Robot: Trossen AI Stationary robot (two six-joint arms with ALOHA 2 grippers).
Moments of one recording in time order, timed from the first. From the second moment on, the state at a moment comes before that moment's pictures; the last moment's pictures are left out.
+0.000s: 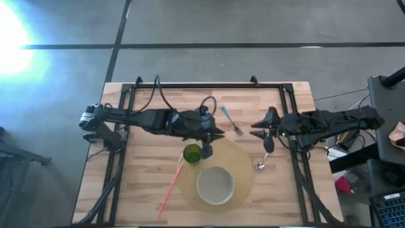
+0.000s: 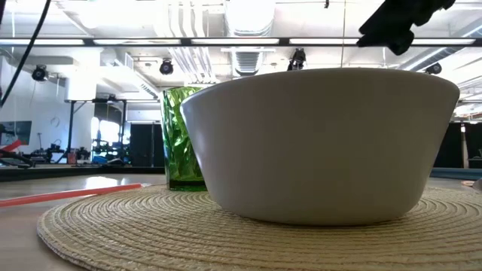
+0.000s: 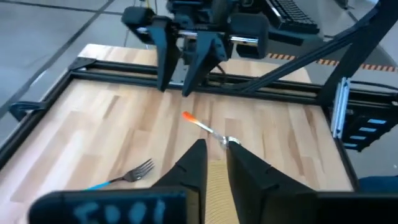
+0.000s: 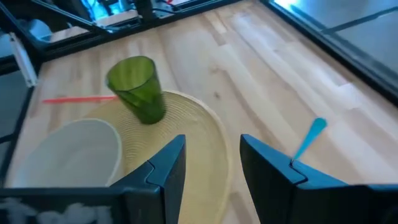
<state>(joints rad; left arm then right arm) -0.12 1.62 1.65 -0.45 -0.17 -0.17 0.16 0.76 0.75 -0.54 0.29 0.41</state>
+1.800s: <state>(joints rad) 0.12 0.75 0.65 0.27 -0.09 0.10 -0.28 1.49 1.31 -0.98 0.26 0.32</state>
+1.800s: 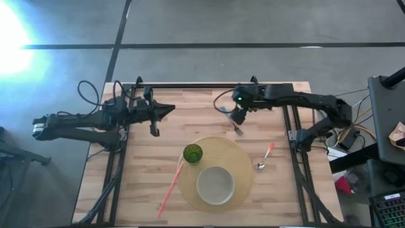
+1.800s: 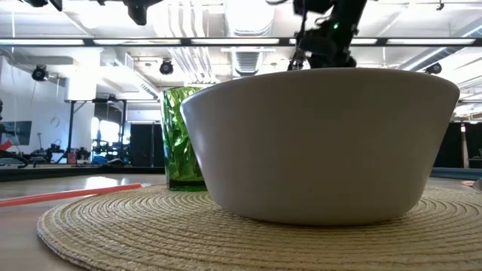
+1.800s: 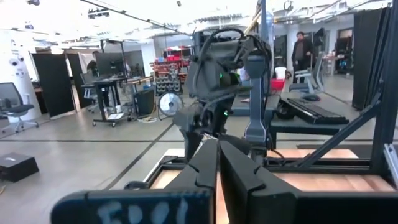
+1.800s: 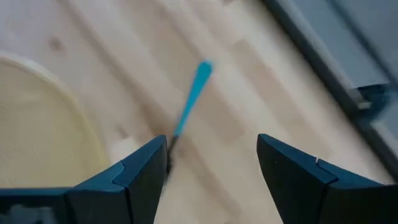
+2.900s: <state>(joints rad) 0.12 0.71 0.65 0.11 -0.13 0.06 -0.31 1.89 1.33 -0.97 0.12 0.46</state>
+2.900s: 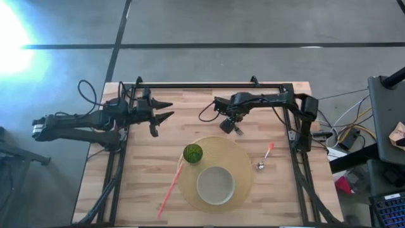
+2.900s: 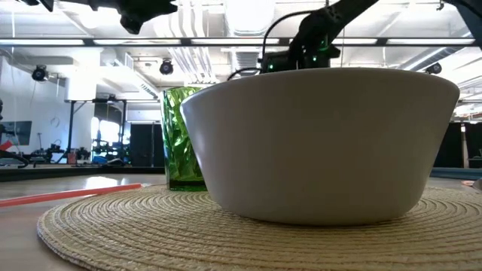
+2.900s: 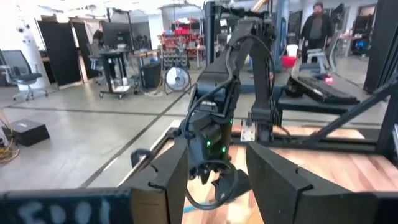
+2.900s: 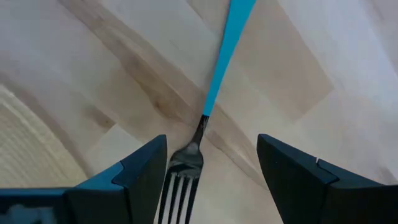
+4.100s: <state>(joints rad) 0.12 0.71 0.65 0.07 -0.13 0.10 -0.39 2.03 1.32 -0.93 0.05 0.47</state>
